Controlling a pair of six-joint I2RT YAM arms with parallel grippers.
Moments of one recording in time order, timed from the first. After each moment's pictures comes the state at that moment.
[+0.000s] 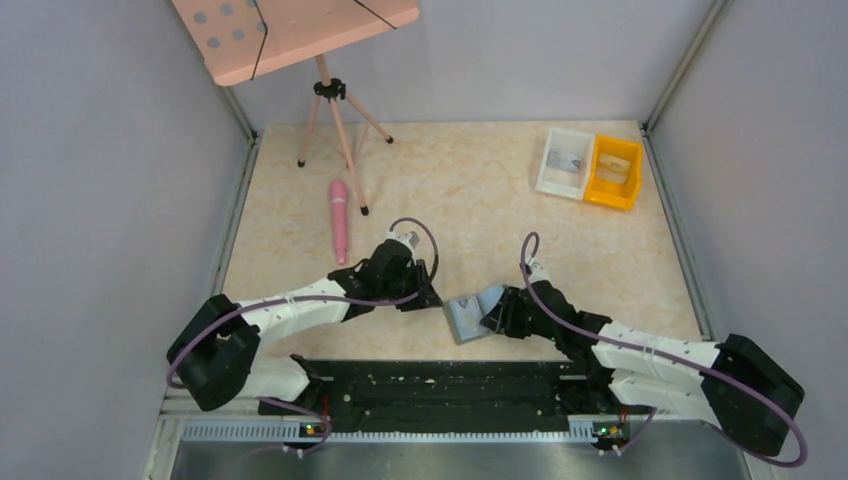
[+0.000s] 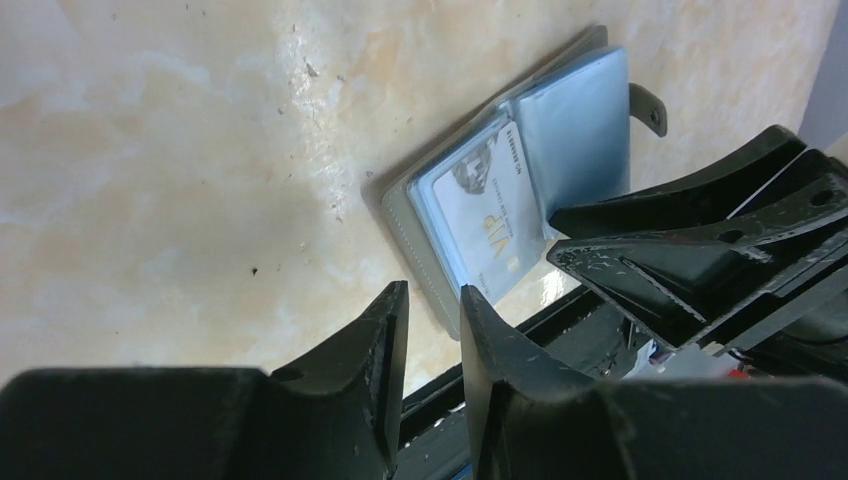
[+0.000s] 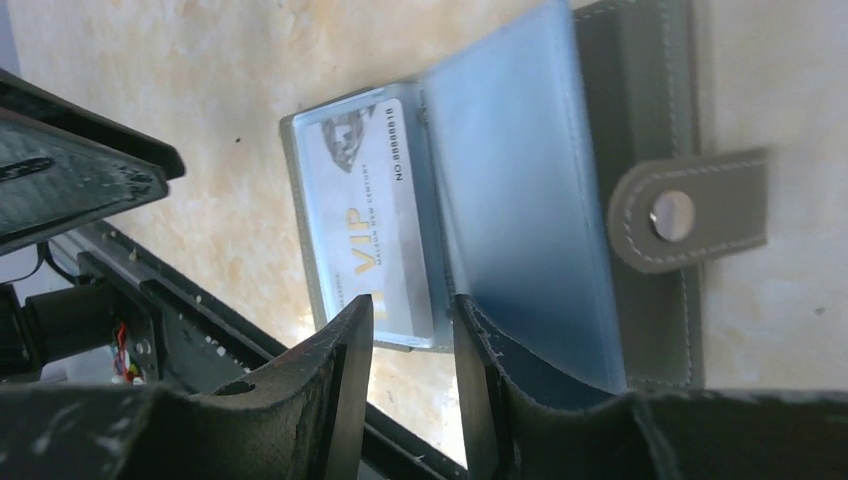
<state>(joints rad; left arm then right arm) -0.79 1.32 0.65 -0.10 0.18 -0.88 0.85 0.97 0.21 0.09 0.03 0.94</state>
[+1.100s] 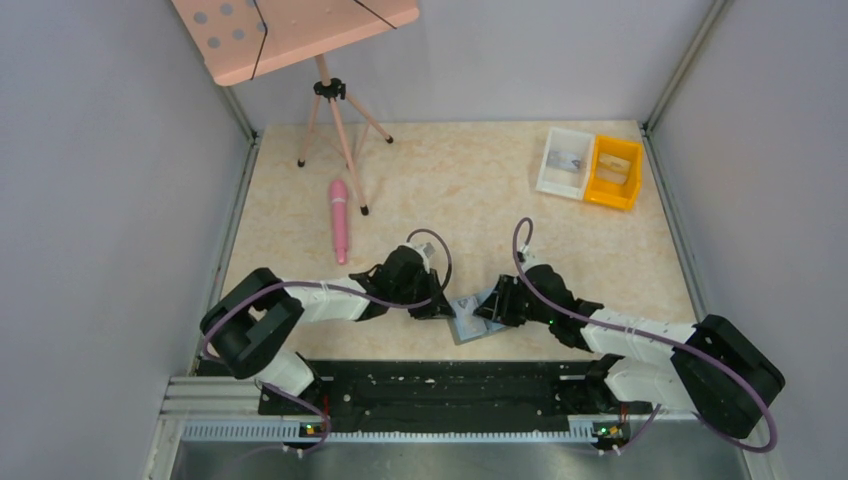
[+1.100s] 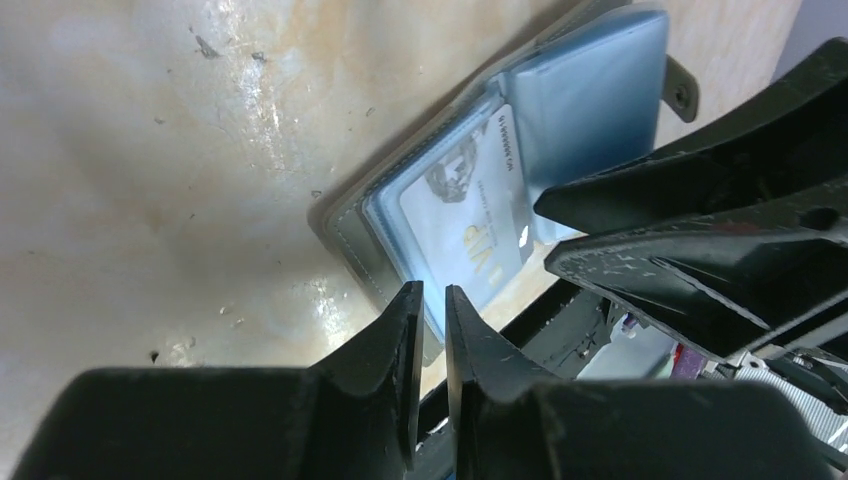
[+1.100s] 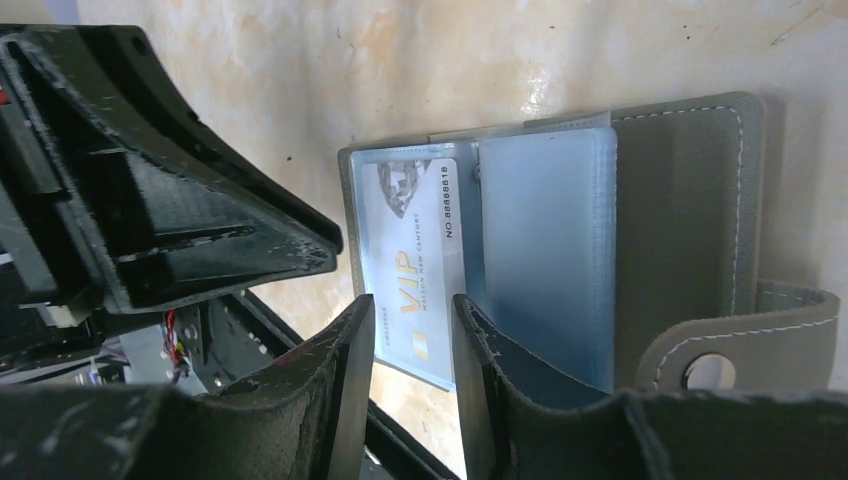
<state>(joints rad) -0.80 1.51 0.60 0.15 0.34 -0.95 0.72 1.14 0.27 0.25 -0.19 0.88</state>
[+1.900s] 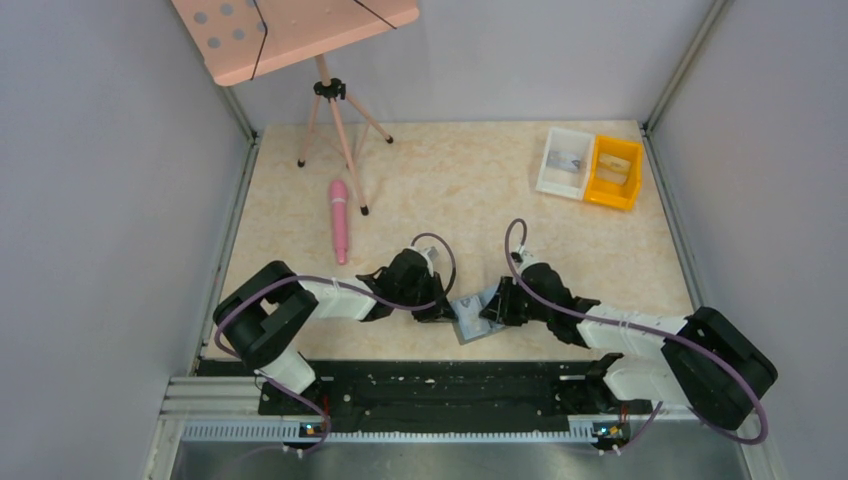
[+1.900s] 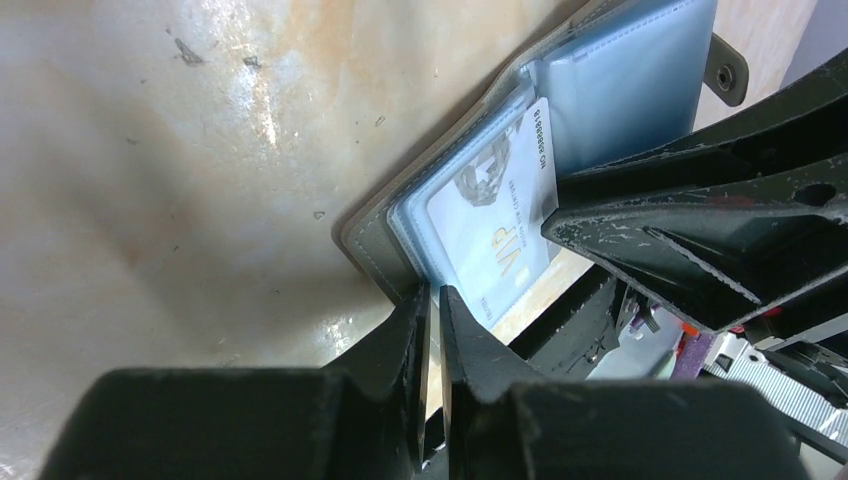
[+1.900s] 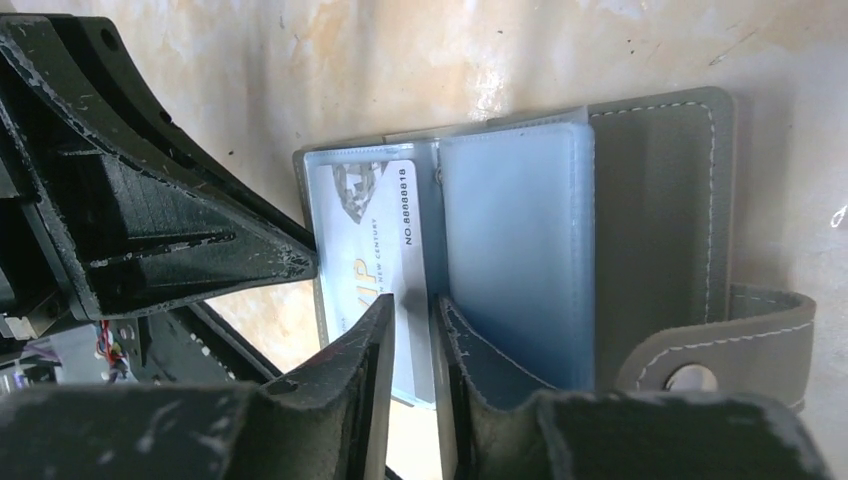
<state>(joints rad) -0.82 1.60 0.60 0.22 0.35 -0.97 0.70 1.19 0.28 0.22 -0.19 0.78</state>
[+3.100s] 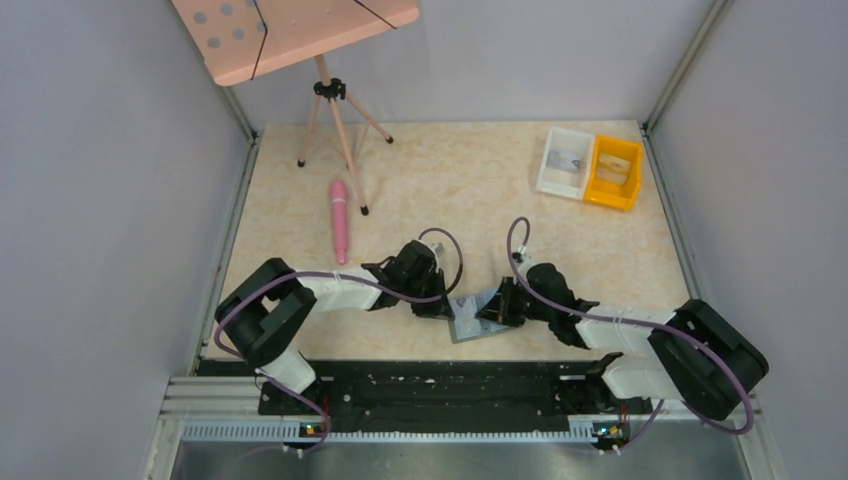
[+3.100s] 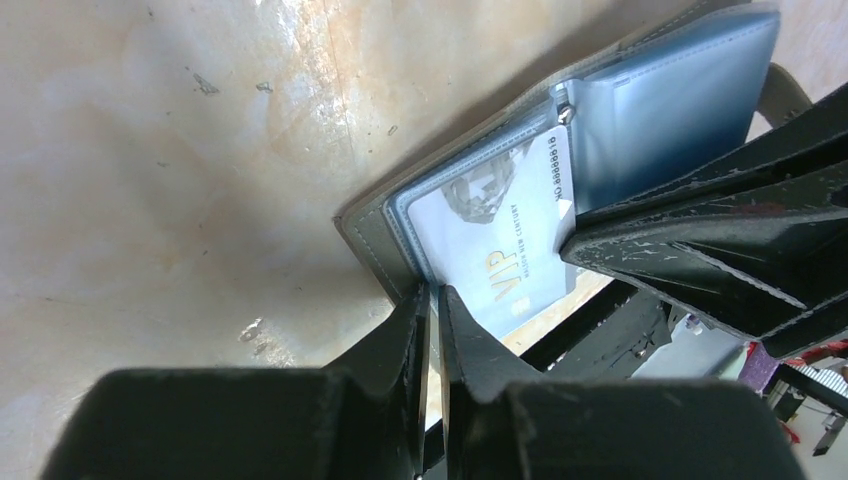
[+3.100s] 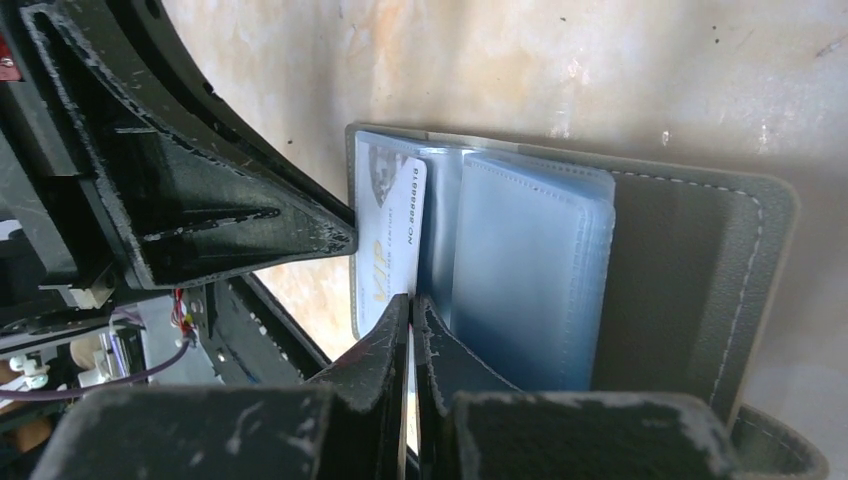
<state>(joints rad) -0.82 1.61 0.71 0.00 0.32 -0.83 0.66 1.26 0.24 0.41 -0.33 0.84</state>
